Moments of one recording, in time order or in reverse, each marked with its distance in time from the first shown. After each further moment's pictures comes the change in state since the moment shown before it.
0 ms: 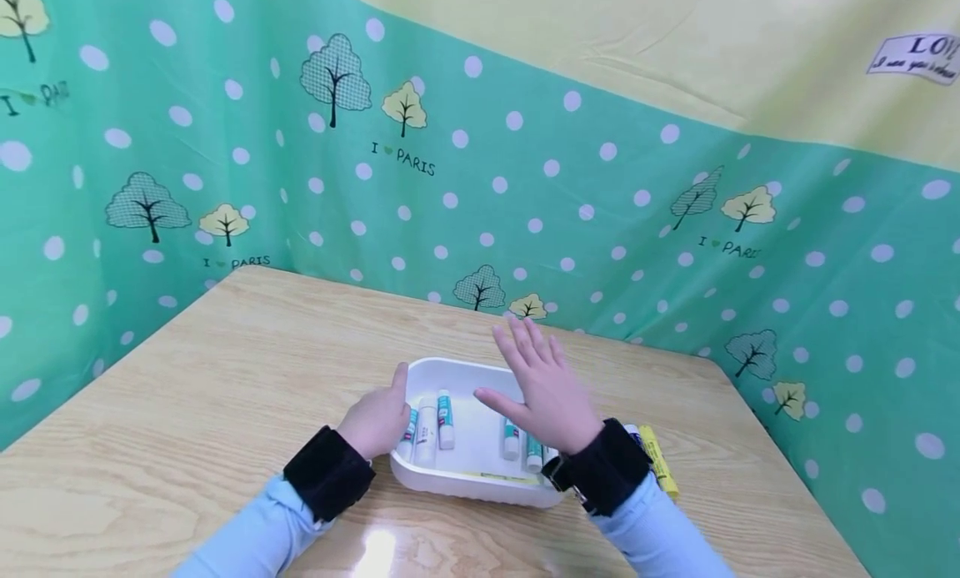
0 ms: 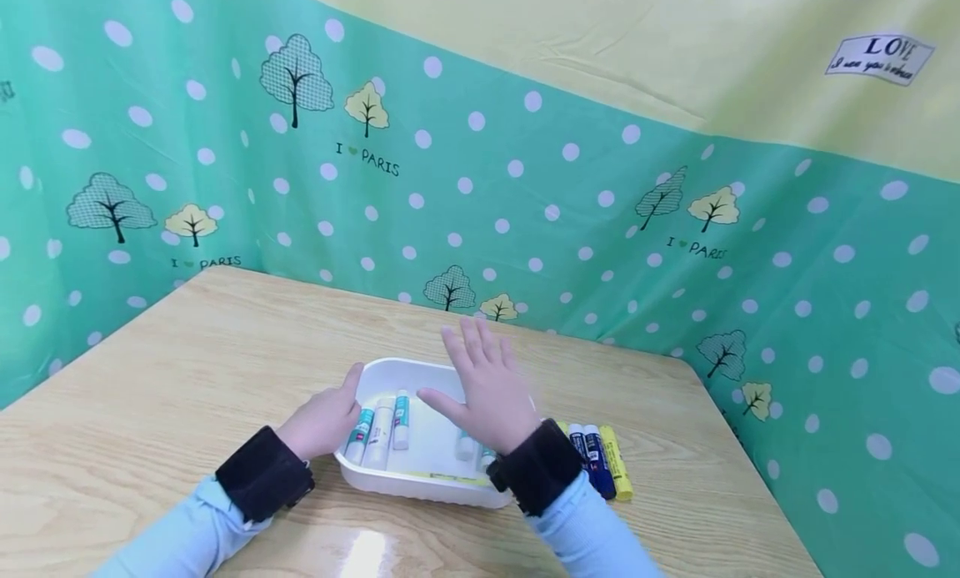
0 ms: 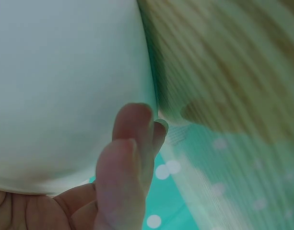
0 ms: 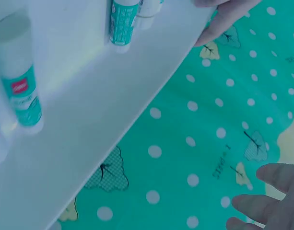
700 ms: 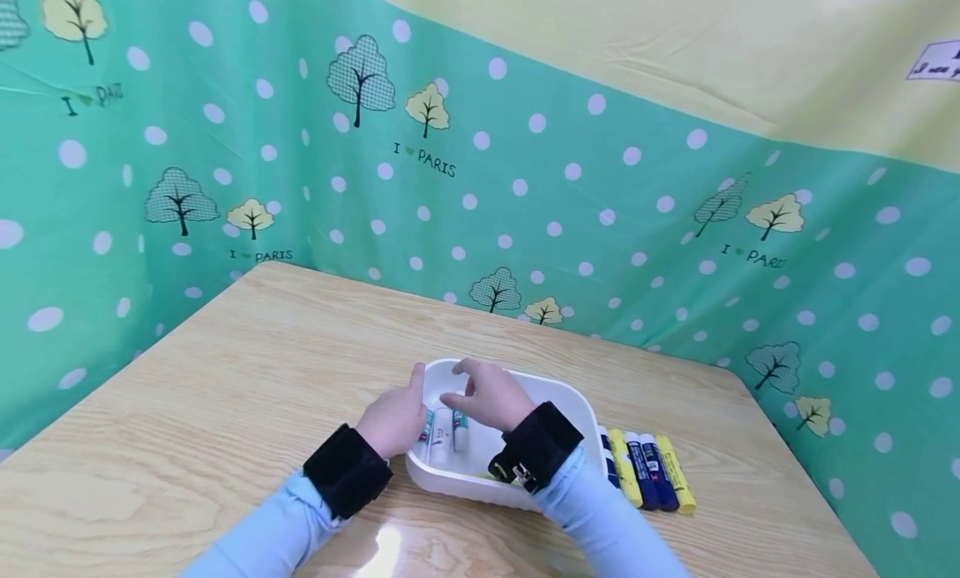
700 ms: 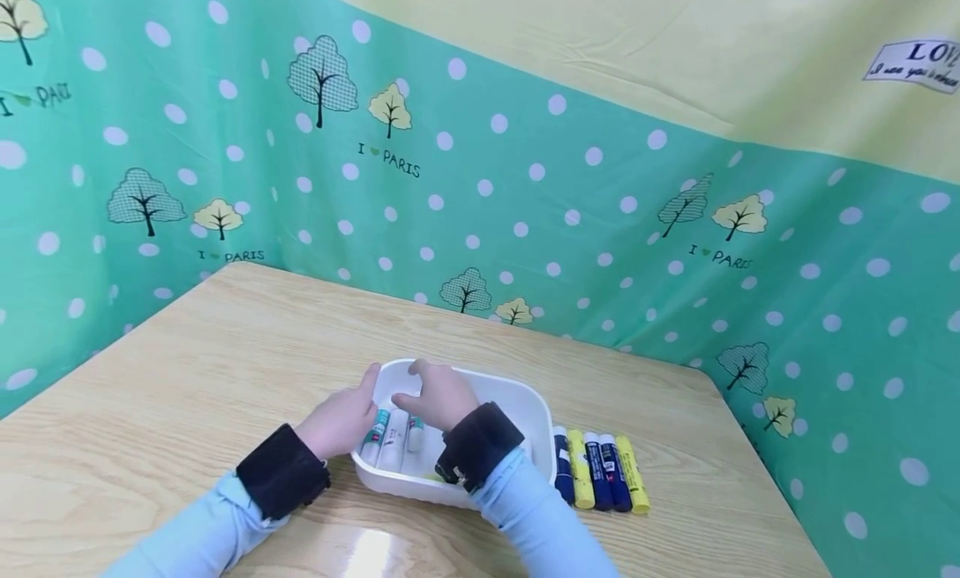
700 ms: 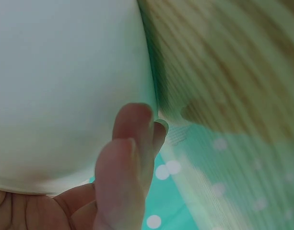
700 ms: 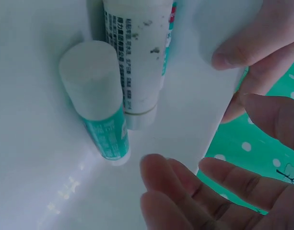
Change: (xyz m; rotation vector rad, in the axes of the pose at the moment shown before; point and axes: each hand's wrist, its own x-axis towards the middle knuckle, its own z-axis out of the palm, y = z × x) left_hand -0.003 0.003 0.001 -0.017 0.012 -0.015; right_hand 0.049 -0.041 0.043 0.410 -0.308 0.141
